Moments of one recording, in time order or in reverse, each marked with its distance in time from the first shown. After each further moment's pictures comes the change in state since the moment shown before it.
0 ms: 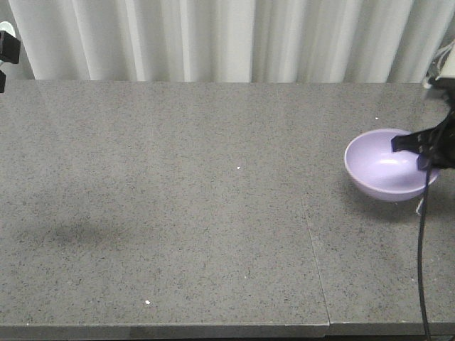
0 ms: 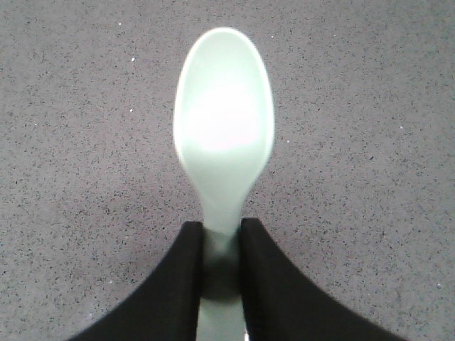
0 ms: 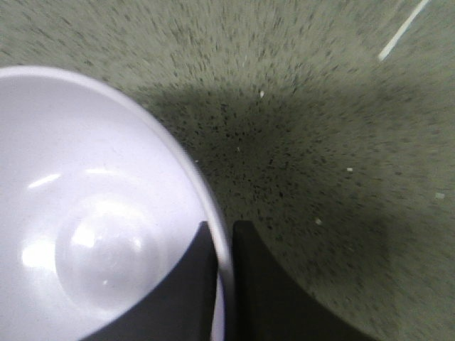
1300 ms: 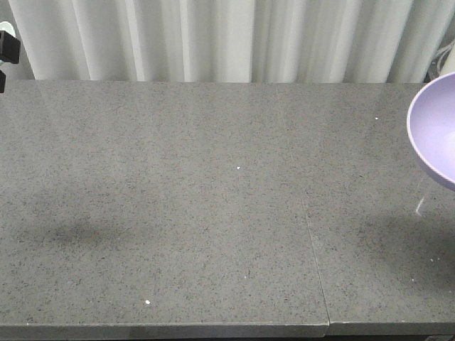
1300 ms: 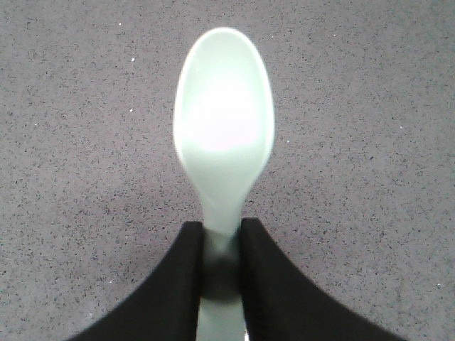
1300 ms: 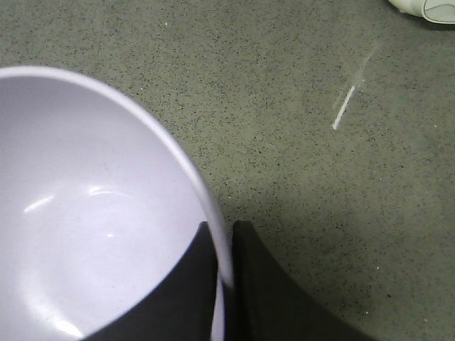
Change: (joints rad) left arm 0.000 0.000 0.000 0.000 0.000 0.000; right arm 0.000 -0.584 0.000 -0.001 0.323 0.000
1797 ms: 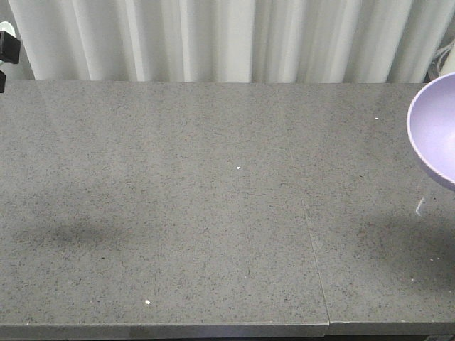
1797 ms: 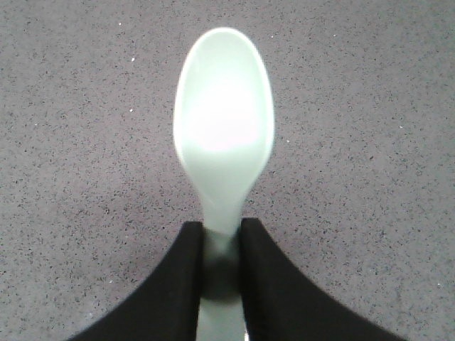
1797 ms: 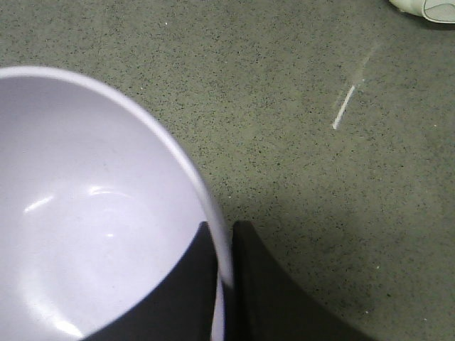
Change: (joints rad) left arm 0.000 0.000 0.000 0.000 0.000 0.000; right arm 0.000 0.000 0.000 0.000 0.001 0.000
